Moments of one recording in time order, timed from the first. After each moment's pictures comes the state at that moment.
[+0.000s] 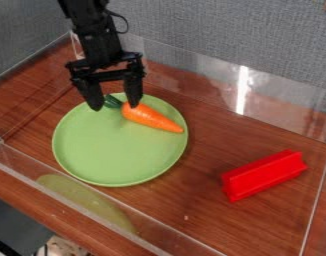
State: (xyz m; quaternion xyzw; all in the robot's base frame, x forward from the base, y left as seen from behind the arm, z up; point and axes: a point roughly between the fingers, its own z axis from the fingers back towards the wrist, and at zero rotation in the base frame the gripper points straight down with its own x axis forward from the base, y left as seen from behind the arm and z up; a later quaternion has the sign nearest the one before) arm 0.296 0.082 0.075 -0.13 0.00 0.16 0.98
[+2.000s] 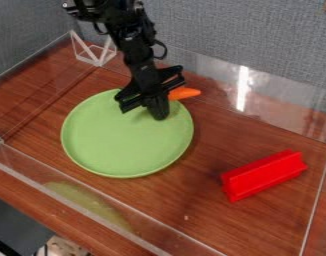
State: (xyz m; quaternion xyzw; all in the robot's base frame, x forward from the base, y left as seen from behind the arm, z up) arm 0.348 0.064 0.023 -0.10 -0.07 0.45 0.89
